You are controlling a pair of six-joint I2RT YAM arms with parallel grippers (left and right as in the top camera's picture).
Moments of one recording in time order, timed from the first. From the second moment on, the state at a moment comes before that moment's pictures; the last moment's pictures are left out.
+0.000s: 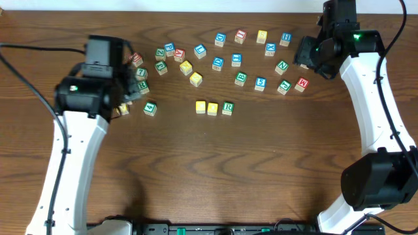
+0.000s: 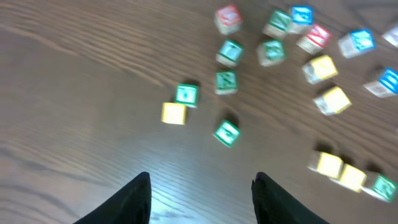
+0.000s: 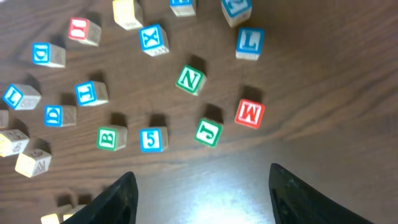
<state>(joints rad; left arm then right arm) -0.10 1.41 1.45 -1.09 -0.19 -0.38 0.07 1.83 1.77 -1.01 -0.01 0.36</state>
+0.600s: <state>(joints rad) 0.12 1.41 1.45 -1.02 -0.19 -0.32 -0.02 1.85 1.77 -0.89 0.05 0.35</state>
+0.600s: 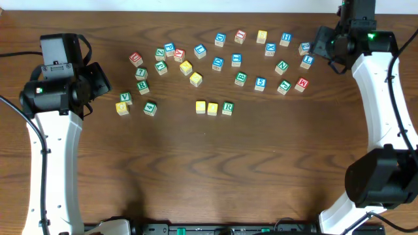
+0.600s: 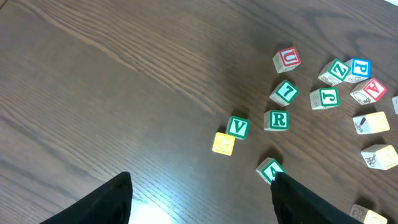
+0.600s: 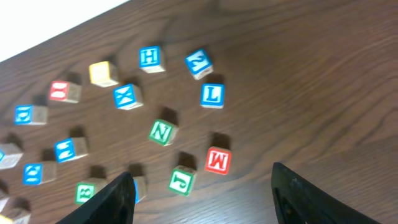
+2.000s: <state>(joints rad) 0.12 1.41 1.43 -1.02 -0.19 -0.32 -0.04 2.33 1.77 -0.50 0.08 0.35</state>
